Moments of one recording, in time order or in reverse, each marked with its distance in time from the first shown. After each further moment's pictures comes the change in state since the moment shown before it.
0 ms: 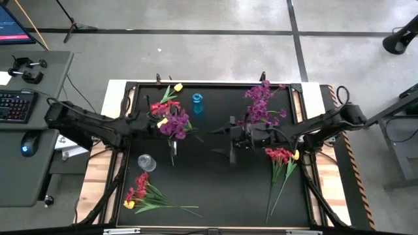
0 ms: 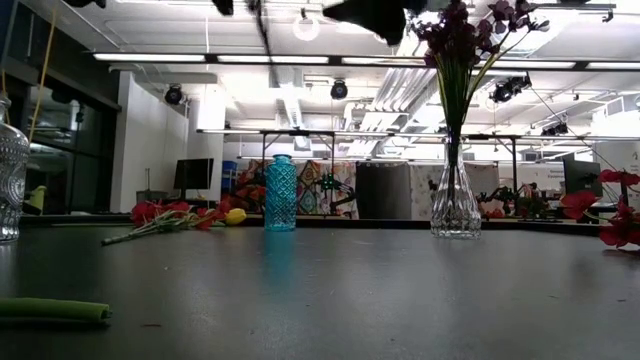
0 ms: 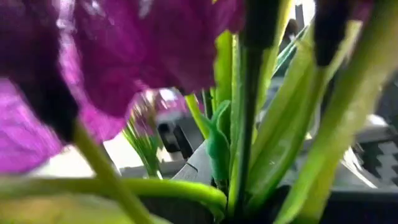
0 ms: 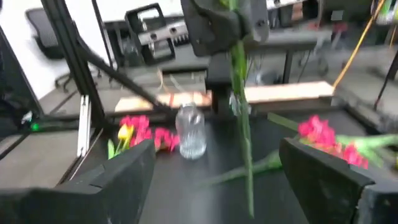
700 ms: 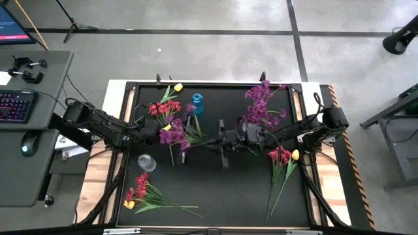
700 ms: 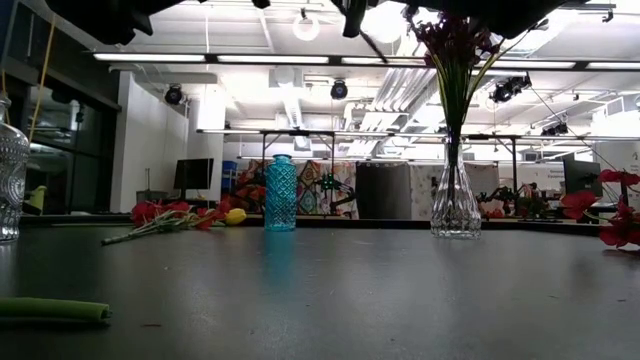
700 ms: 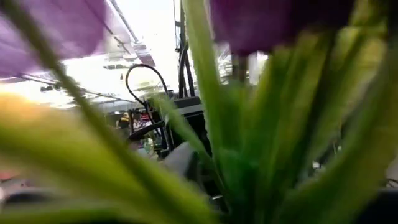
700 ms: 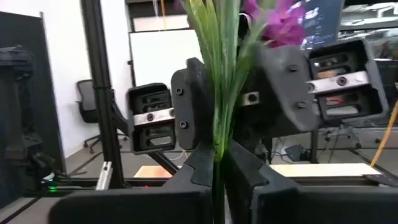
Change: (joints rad) left arm -0.002 0.324 -0.003 0.626 0.141 -0.016; right arm -0.004 0.240 0.001 0.584 -0.115 -0.076
